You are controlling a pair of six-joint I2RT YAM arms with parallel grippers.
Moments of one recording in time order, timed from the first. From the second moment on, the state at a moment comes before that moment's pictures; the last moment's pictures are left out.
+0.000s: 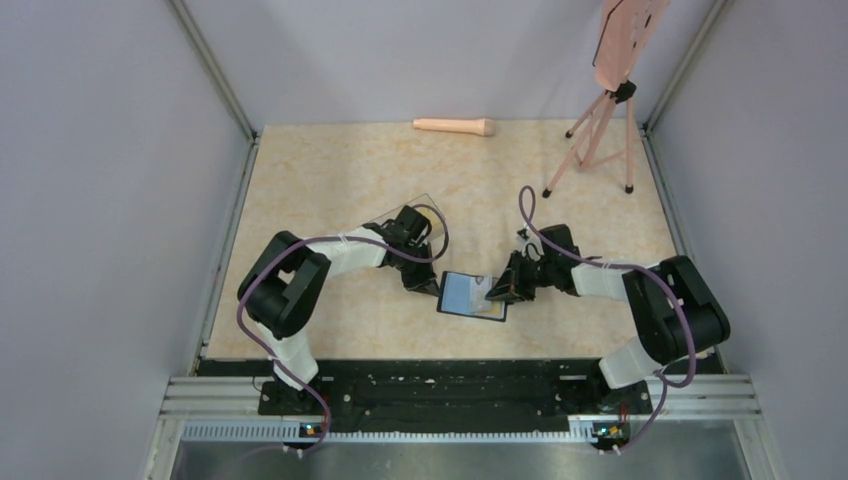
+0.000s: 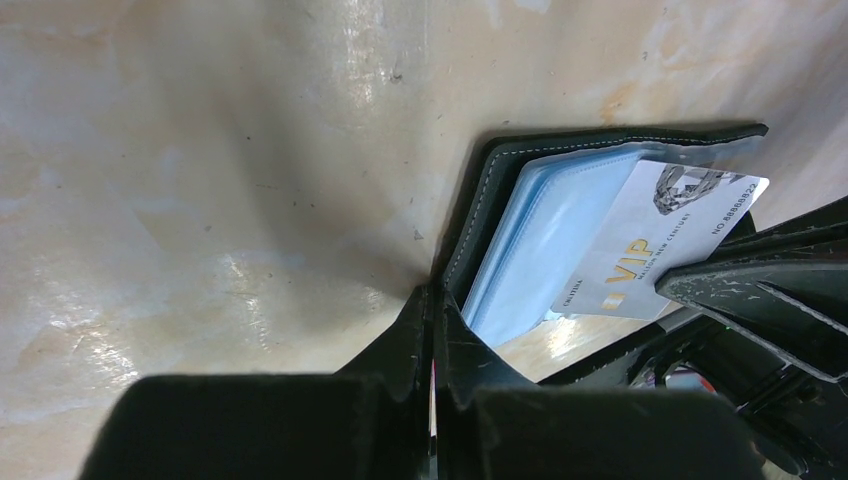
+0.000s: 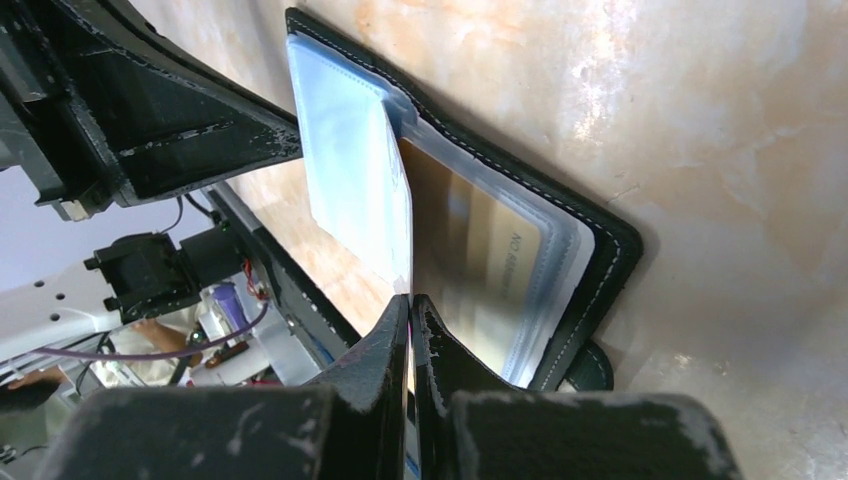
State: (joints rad) left arm -0.63 1.80 1.02 -0.38 0.34 -0.81; right arm 0.33 1.53 0.54 0.04 -0.71 0.68
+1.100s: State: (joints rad) left arm -0.65 1.79 1.02 -0.38 0.32 -0.82; right arm 0.34 1.71 0.53 0.27 -0.83 0.77
